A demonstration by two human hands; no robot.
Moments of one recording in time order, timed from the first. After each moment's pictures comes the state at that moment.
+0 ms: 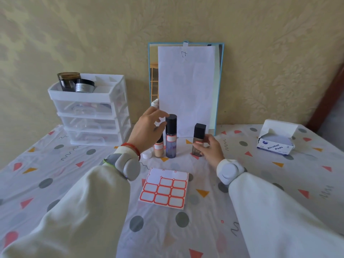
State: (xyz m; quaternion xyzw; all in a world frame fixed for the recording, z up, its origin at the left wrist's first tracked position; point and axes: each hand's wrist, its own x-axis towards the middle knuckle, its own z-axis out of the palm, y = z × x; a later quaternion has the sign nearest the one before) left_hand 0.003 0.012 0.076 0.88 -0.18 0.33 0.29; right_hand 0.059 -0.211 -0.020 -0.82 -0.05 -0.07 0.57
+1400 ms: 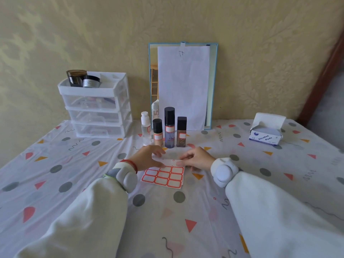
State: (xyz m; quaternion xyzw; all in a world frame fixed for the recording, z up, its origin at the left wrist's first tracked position) left_hand -0.046 0.018 0.002 0.96 -0.09 -0.04 0.28; right_hand -0.014 -0.202 -0.012 -0.86 -0.16 0.17 0.45
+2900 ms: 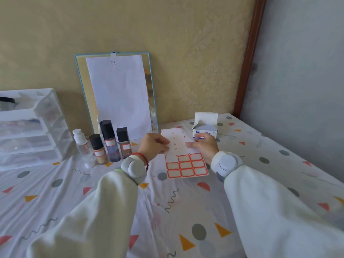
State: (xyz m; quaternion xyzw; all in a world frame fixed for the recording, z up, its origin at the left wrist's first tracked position) left_hand -0.006 -0.179 0.044 0.81 -0.08 -0.01 0.58; right_hand -0.019 -0.375 0.022 -0.75 0.13 -0.09 0.64
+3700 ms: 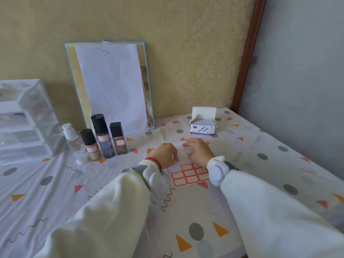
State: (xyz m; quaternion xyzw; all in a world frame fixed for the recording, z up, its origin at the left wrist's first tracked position) left_hand 0.009 -0.217 -0.004 0.96 -0.22 -0.04 0.18; right_hand -0.013 -0.383 -0.014 -0.96 -0.06 -0.08 0.26
